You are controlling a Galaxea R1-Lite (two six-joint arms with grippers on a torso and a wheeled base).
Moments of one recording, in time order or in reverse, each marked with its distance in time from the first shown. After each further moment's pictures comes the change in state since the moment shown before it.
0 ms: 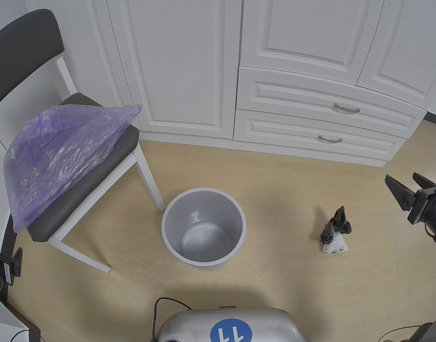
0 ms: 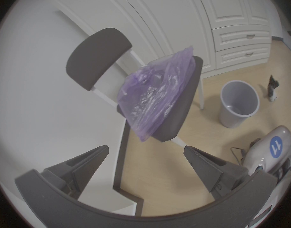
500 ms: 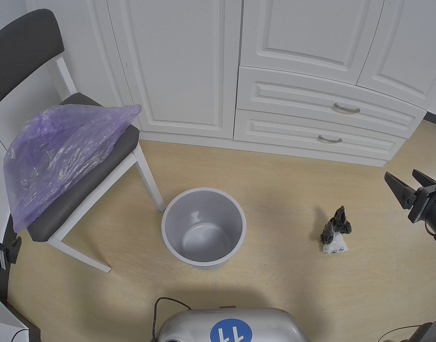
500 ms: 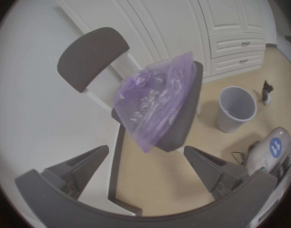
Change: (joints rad) left arm 0.428 0.171 0.011 -0.173 -0.539 0.133; right arm 0.030 -0.006 -0.014 0.002 -0.011 -0.004
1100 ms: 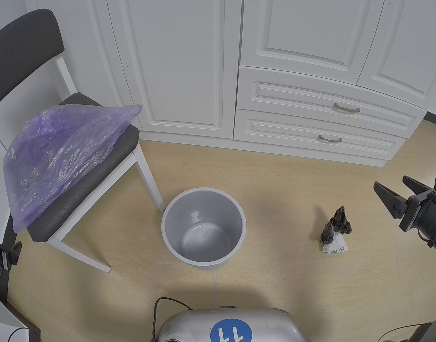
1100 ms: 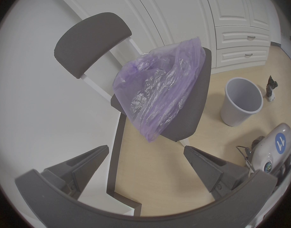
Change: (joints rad) left arm 0.111 0.187 0.080 -0.209 -0.044 0.050; right arm 0.066 0.030 0.011 0.002 -0.002 0.003
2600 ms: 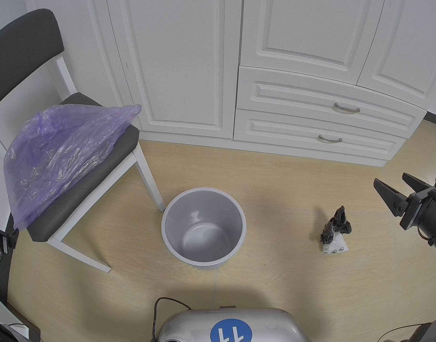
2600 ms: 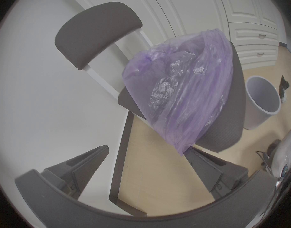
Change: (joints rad) left arm 0.031 0.373 -0.004 -0.419 0.016 -0.024; right arm 0.011 0.001 -0.006 -0.016 0.001 0.002
